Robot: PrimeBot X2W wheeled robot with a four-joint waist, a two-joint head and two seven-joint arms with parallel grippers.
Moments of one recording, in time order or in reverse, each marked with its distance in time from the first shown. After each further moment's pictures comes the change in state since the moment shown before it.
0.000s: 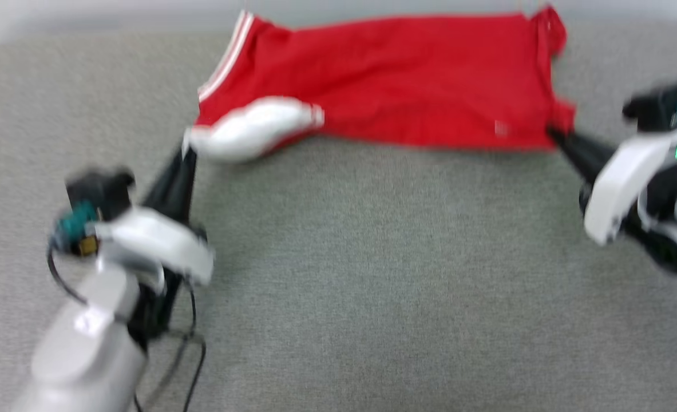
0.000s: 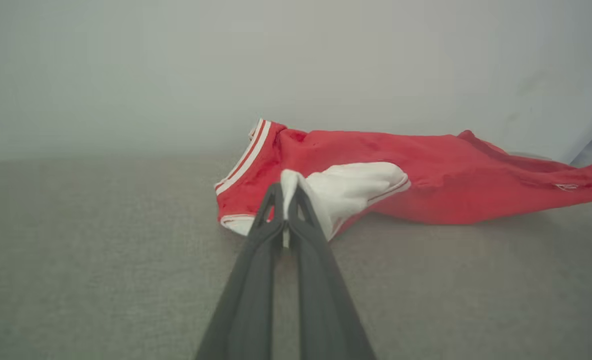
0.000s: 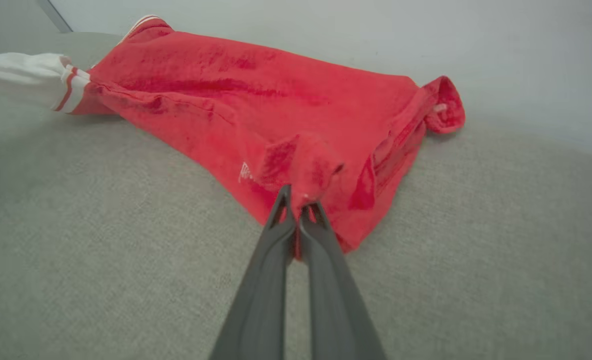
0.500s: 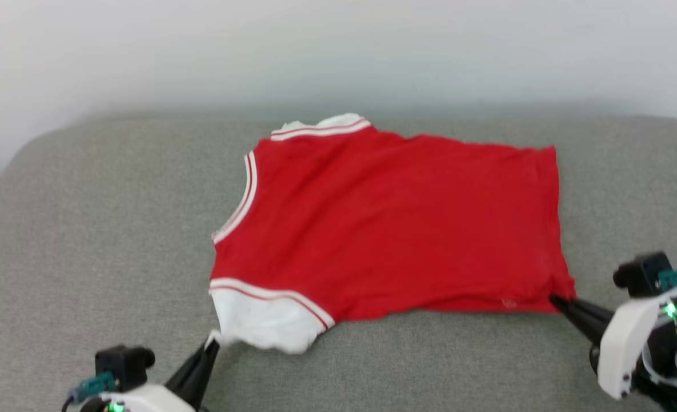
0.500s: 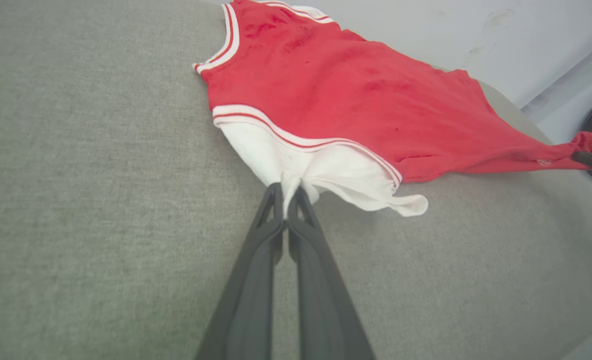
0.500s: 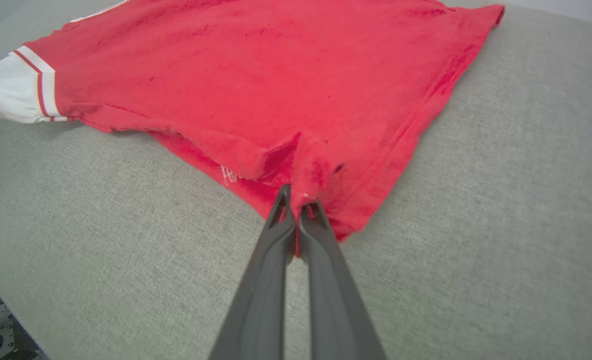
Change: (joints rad) left arm 0.513 0.071 -0.030 -0.188 -0.155 -0.019 0.090; right arm 0.367 -0.126 0.107 -0.117 0.077 0.000 -0.056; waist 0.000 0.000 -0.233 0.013
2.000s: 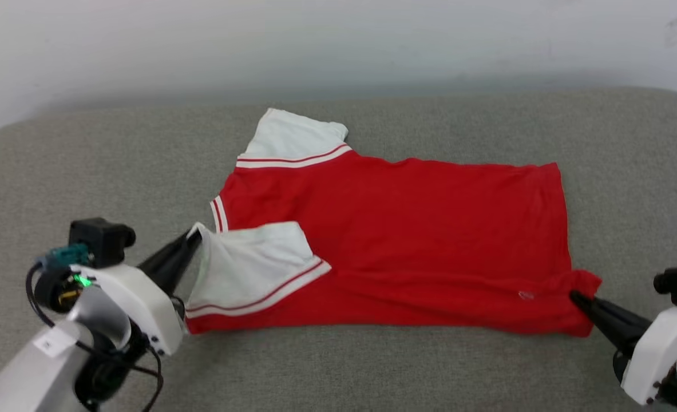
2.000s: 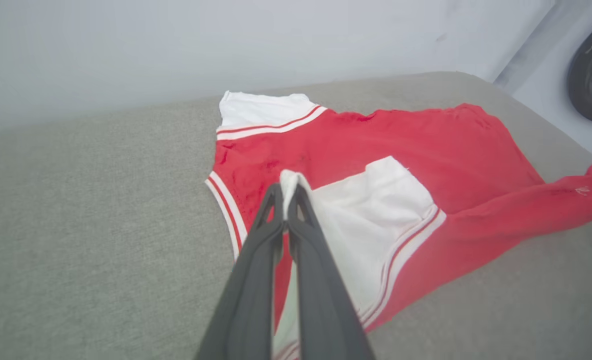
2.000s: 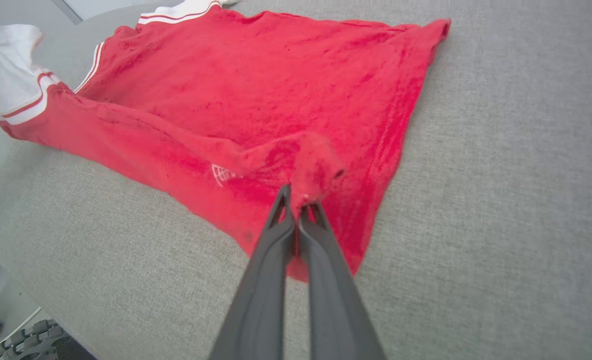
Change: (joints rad) left arm -0.242 0.139 -0.009 -0.100 0.010 -0.055 0.228; right arm 0.299 -0.054 -0.369 -0.248 -0.040 0.000 0.083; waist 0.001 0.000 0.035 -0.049
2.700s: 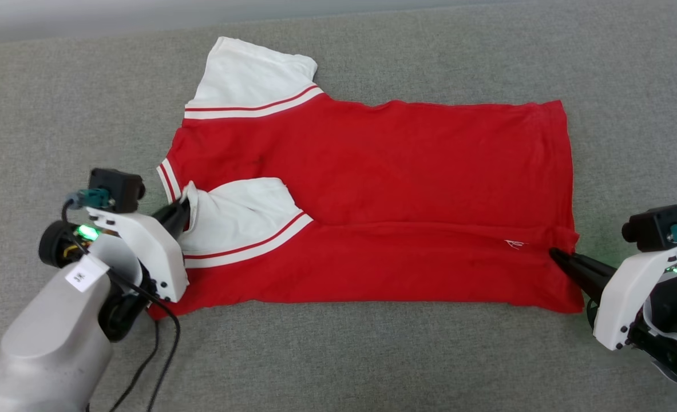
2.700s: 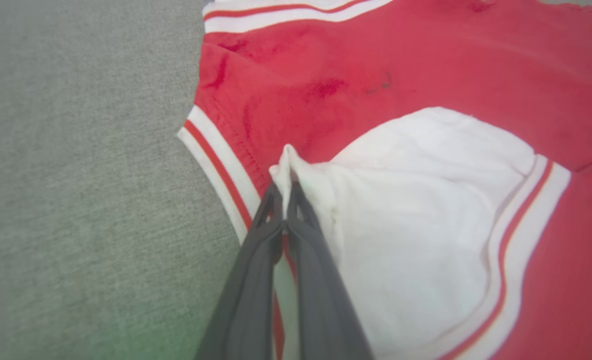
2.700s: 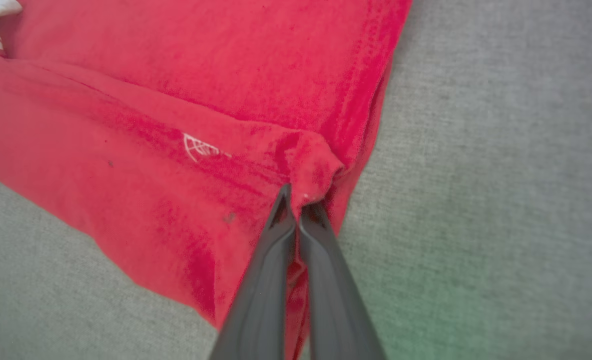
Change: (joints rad) left arm -0.340 -0.085 -0.146 0.458 0.042 -0.050 -0.029; right arm -0.216 0.123 0.011 0.156 -0.071 0.000 0.111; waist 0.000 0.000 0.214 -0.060
